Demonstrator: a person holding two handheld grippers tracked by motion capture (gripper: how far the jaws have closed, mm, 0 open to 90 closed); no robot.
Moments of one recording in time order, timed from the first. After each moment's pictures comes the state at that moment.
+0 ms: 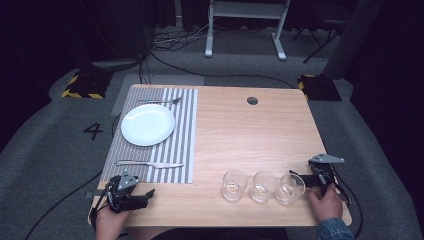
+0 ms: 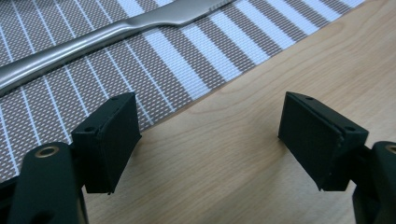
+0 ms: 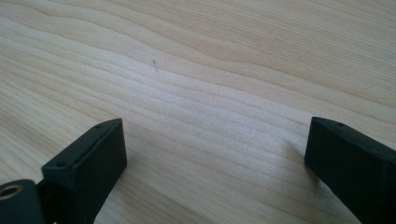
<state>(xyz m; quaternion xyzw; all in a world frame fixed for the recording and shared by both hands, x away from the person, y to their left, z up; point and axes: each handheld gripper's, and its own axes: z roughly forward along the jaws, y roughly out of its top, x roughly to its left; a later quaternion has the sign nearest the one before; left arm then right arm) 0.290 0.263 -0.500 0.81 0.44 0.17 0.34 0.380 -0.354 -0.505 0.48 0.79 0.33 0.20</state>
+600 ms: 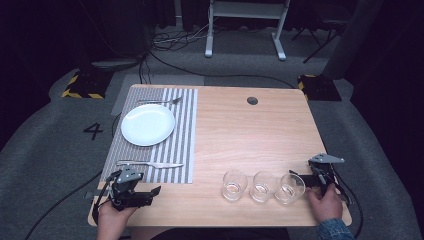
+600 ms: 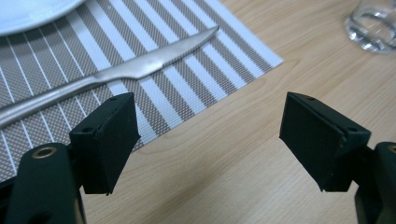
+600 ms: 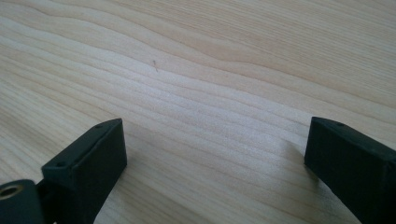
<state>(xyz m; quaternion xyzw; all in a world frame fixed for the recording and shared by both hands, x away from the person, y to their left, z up) 0.286 0.243 -0.450 0.80 0.45 0.13 0.37 0.380 -0.354 -0.505 0.48 0.79 0.33 0.20</state>
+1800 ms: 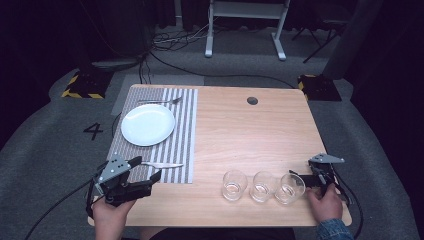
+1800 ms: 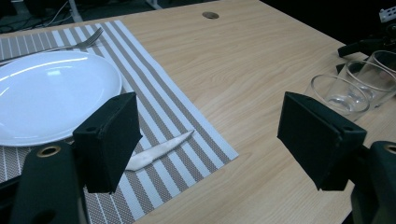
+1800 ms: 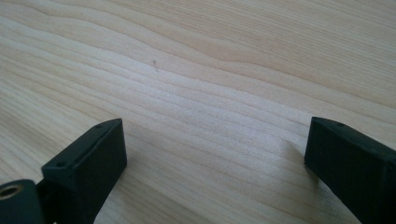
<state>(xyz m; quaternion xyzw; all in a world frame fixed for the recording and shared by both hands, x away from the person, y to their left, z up) 0.268 0.233 -0.376 0.75 0.43 0.19 0.47 0.380 -0.354 -0.505 0.48 0.79 0.33 0.20</state>
